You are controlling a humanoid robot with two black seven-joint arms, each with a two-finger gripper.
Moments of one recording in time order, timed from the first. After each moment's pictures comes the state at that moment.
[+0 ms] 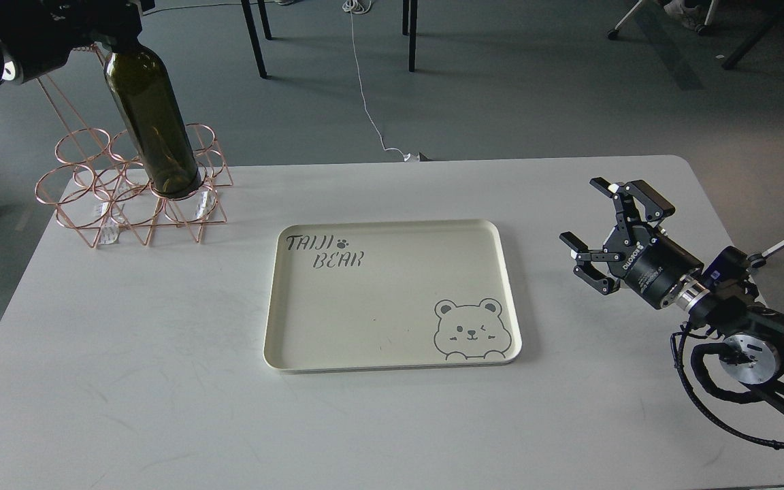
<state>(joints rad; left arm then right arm) -1.10 0.76 -0.63 -0.83 1.87 -0.13 -0.49 0.60 -0.62 0.35 1.03 -0.11 0.40 0.49</state>
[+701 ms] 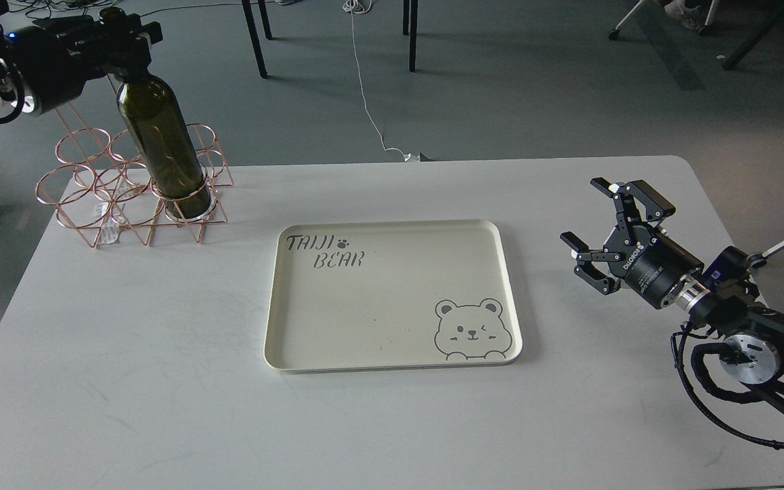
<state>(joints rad) -1.02 0.73 -0.62 -0.81 1.83 -0.09 -0.49 0.60 -0.62 0.35 1.03 -0.11 0.40 0.49</state>
